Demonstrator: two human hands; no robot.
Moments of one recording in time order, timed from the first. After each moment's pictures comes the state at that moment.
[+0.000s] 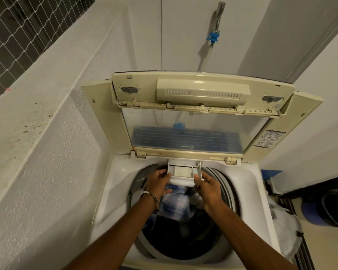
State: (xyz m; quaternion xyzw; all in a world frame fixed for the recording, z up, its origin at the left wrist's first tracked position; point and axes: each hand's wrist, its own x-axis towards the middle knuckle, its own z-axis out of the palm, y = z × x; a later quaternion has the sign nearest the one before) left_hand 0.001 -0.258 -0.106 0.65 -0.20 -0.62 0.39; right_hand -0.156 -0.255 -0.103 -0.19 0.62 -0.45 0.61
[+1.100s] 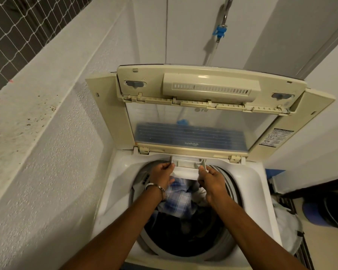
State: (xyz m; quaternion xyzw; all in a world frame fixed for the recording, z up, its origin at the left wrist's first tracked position) left_hand -0.002 -0.273 -0.110 0.65 -0.18 -0.60 0.42; right_hand -0.153 -0.269 -0.088 -0.18 0.64 -0.45 0.59
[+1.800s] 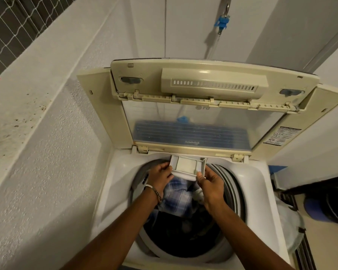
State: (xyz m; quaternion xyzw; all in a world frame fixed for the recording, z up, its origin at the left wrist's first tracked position) left_hand 0.002 -0.276 -0.125 0.63 -0.15 -0.62 0.43; right_hand -0.153 -0.259 -0.129 -0.28 0.66 -0.44 0.55
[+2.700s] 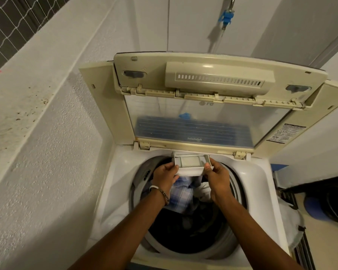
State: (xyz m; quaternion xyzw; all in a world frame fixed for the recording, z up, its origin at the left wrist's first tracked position) left_hand -0.012 -0.267 -0.131 0.62 -0.13 -0.63 0.46; right_hand -0.165 -0.278 -0.131 -0.32 0.69 -0.40 0.50
